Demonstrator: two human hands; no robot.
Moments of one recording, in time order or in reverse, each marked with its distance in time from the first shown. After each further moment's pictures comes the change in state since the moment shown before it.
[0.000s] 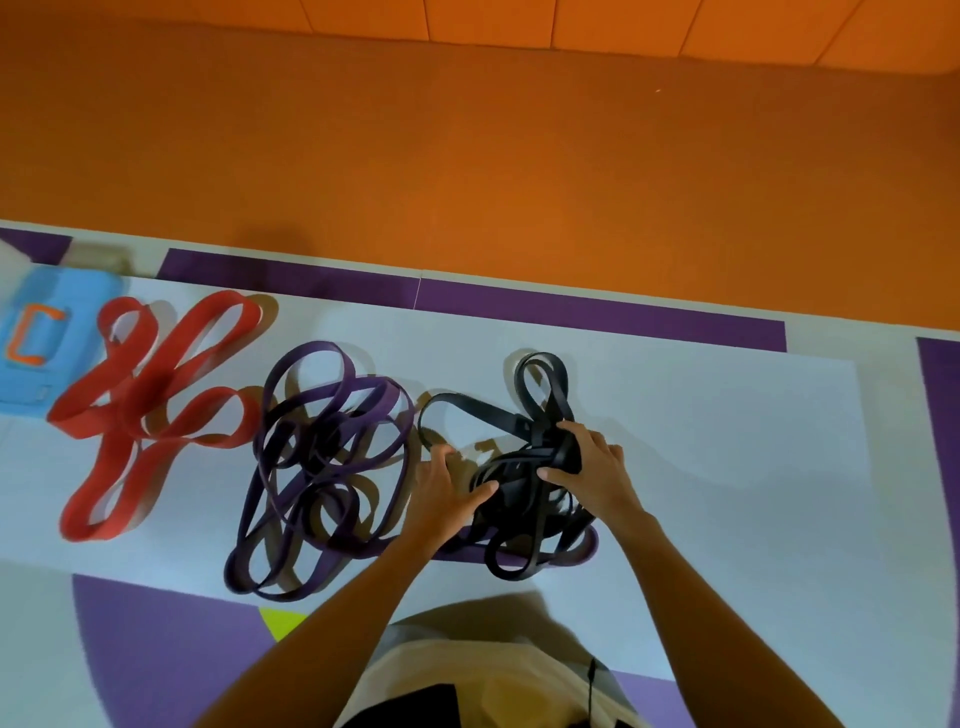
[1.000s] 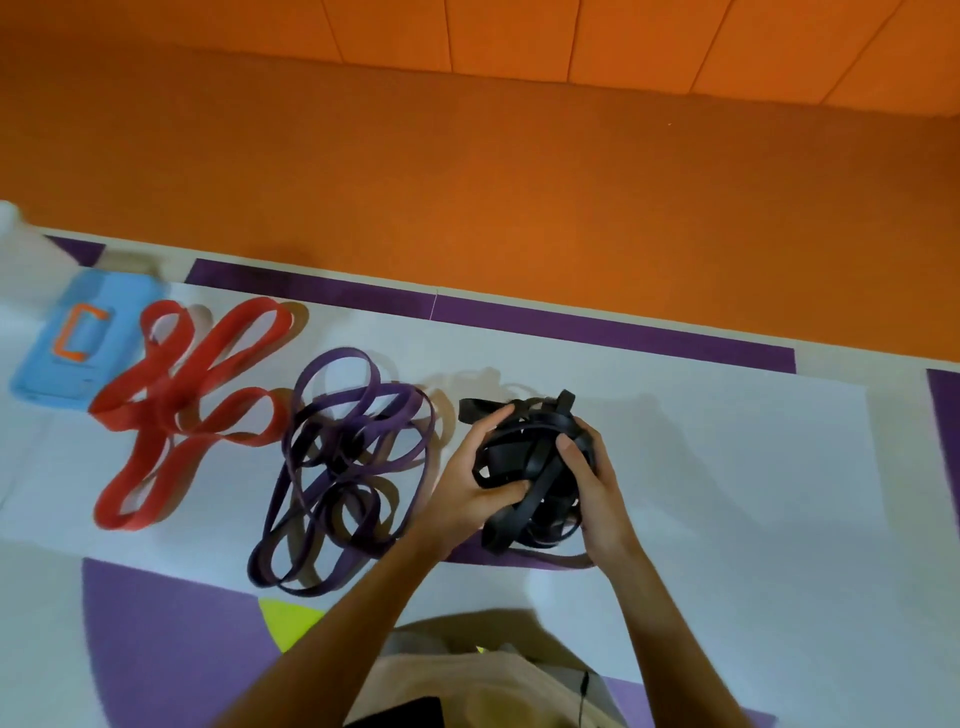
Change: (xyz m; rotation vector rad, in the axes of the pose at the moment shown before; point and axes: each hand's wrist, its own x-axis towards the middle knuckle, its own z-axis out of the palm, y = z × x) left_hand -0.050 0.076 -0.048 -0.436 -0.131 0.318; right_hand -0.077 -0.099 -0.013 1.009 0.097 -0.024
